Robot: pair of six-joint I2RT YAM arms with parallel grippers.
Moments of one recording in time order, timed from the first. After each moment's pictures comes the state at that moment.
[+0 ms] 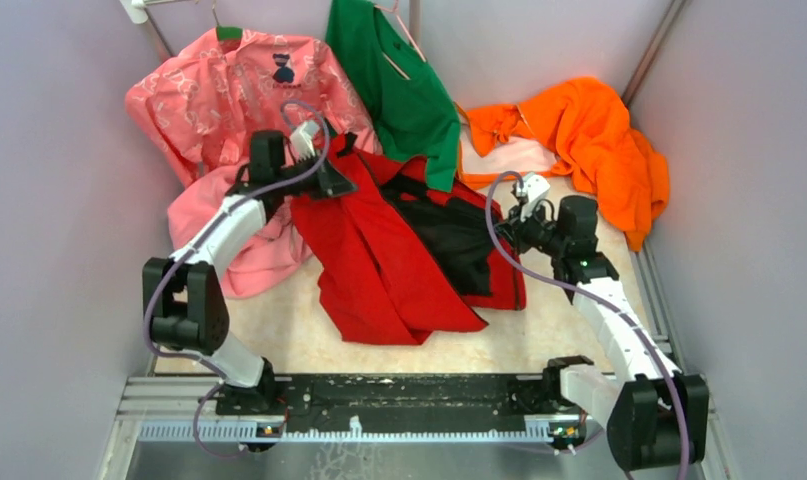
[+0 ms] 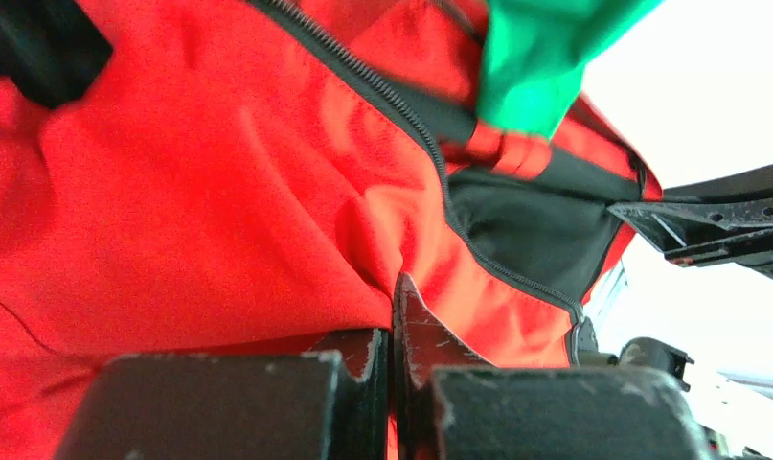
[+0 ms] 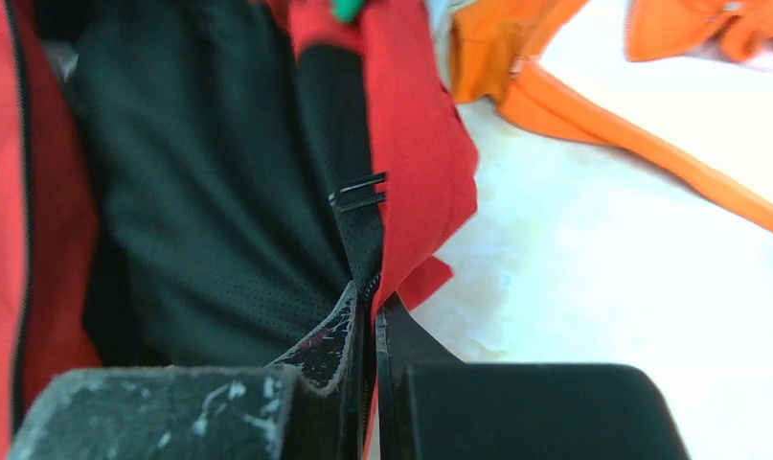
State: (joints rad) left arm -0.19 1.57 1.12 -0.07 0.63 -0.50; right arm 0.10 1.02 0.64 -0.05 -0.57 -0.22
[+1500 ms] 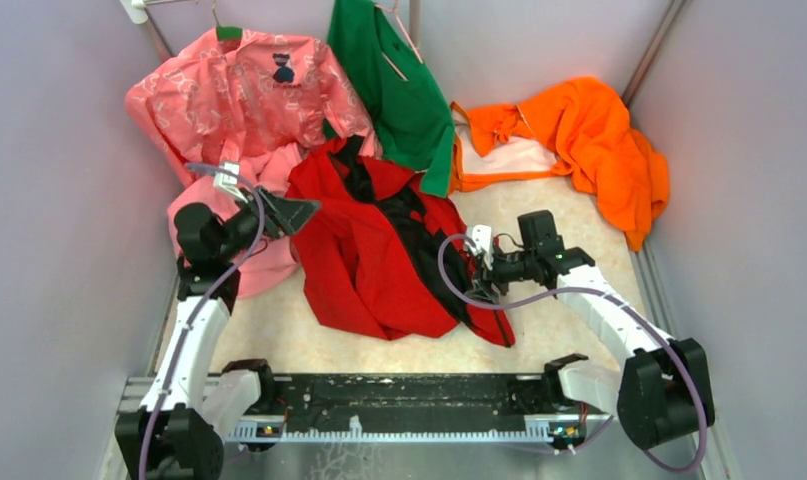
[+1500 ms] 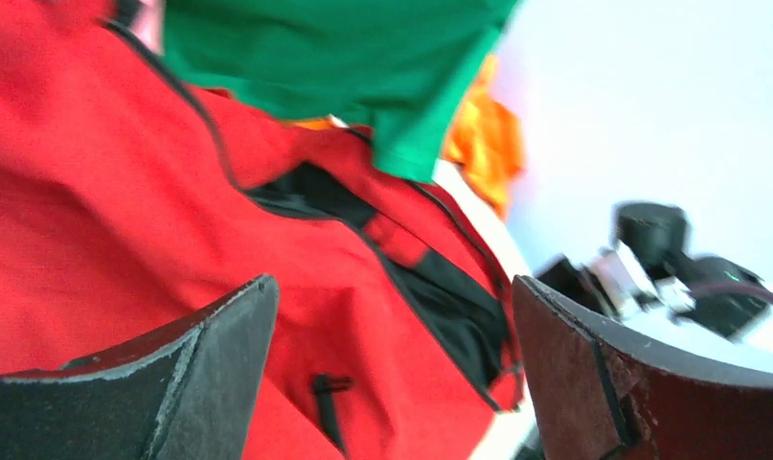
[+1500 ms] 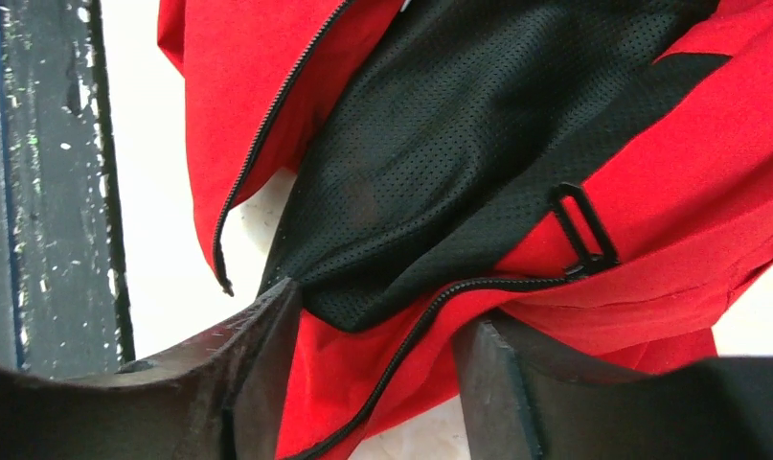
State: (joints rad) left arm 0.06 0.90 0.70 0.14 0.68 -0.61; right arm 0.30 1.12 0.67 -0.47 -0.85 -0.77
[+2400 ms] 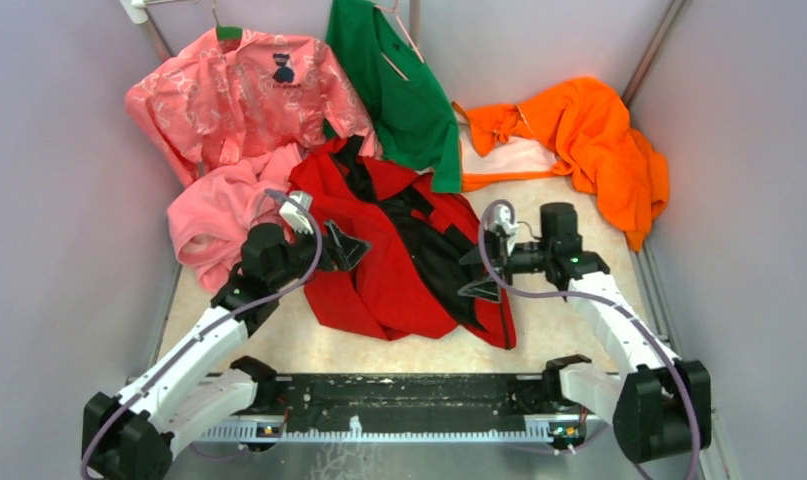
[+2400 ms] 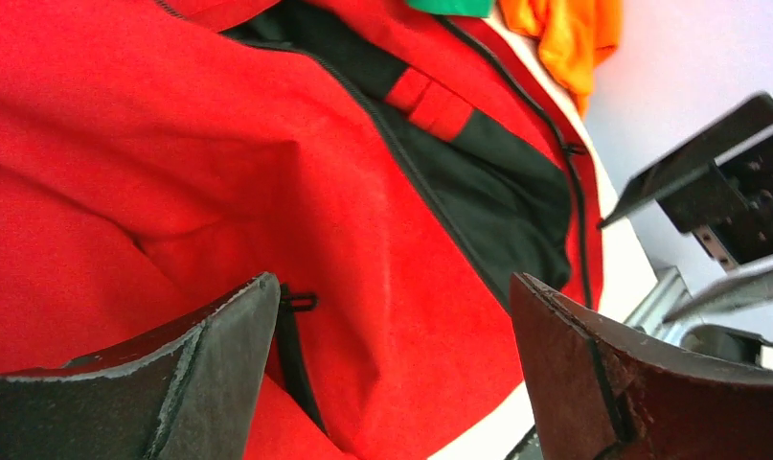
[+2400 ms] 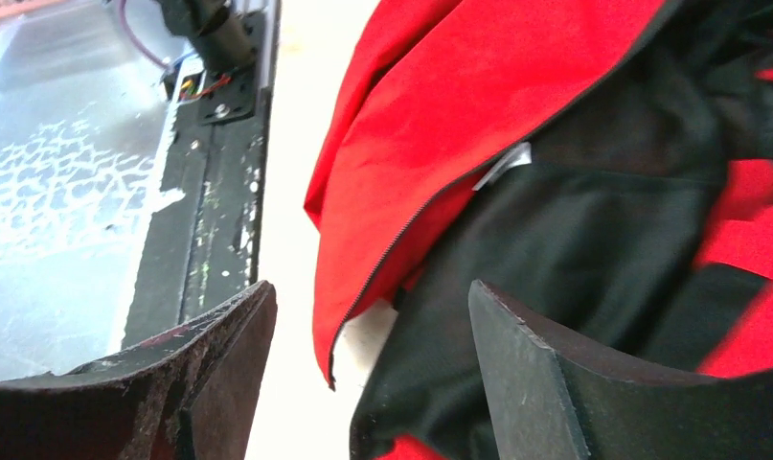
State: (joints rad) left arm -0.48 0.86 0.57 0.07 0.25 -0.55; right arm 0.14 1.04 0.68 -0.34 -1.28 -0.52
